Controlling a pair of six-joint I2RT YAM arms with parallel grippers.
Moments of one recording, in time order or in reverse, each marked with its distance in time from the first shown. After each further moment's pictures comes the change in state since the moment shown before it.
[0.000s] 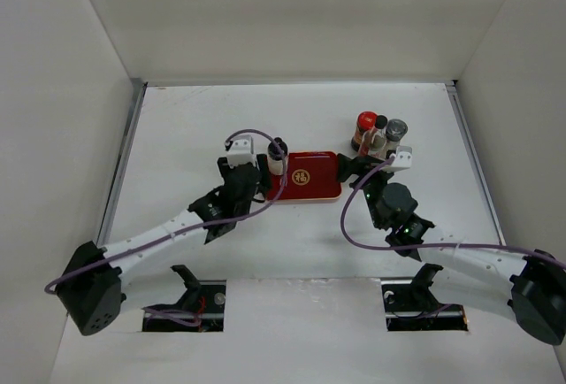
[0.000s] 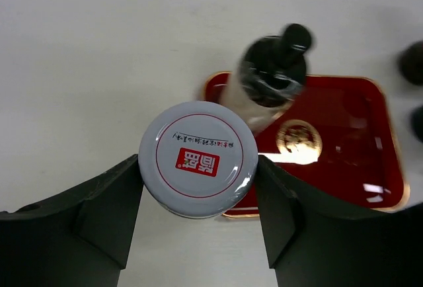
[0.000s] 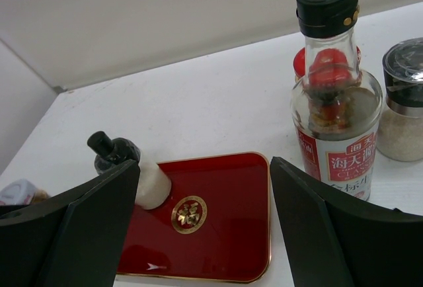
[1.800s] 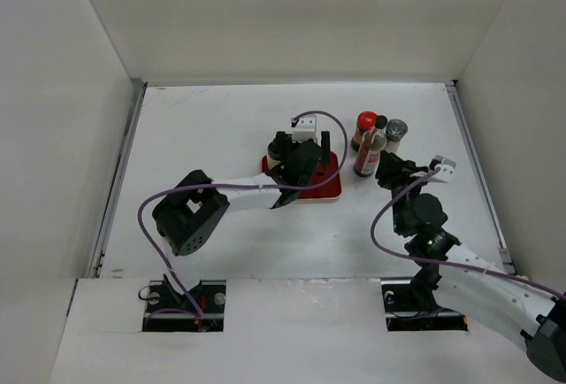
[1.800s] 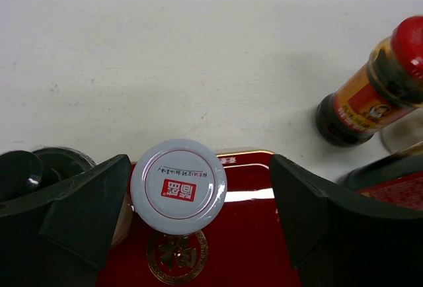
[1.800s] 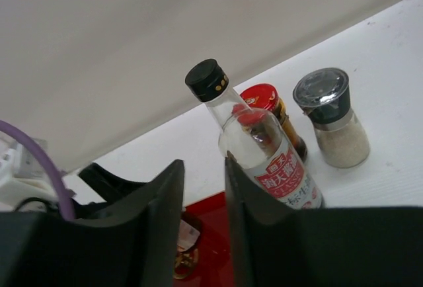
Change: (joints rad) left arm -0.144 0.713 0.438 0.441 -0.074 0.115; right arm -0.097 -0.287 -0.085 -0.066 0.122 0.092
